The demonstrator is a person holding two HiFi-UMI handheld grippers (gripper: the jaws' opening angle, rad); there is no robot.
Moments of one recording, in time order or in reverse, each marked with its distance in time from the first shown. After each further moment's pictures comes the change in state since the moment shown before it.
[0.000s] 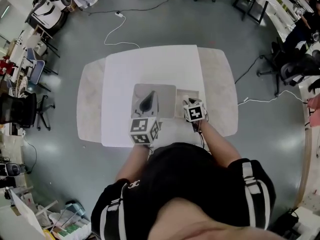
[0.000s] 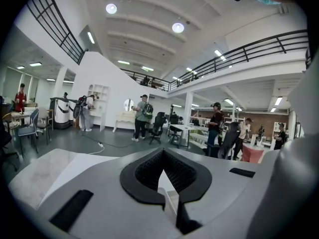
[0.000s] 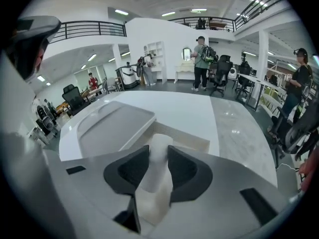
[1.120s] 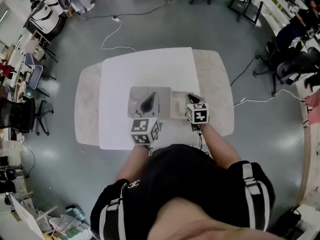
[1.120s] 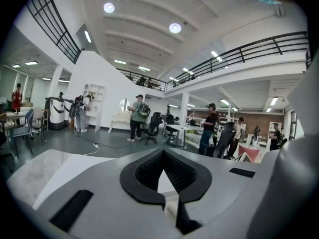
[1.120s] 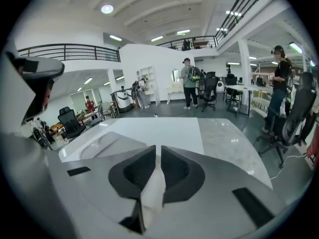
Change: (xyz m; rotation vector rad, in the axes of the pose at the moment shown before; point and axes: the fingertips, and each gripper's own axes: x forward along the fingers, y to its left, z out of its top) left arm 0.002 -0.014 0.001 0.009 -0.006 -0.044; right arm -0.054 -0.013 0.052 0.101 -0.259 -0.035
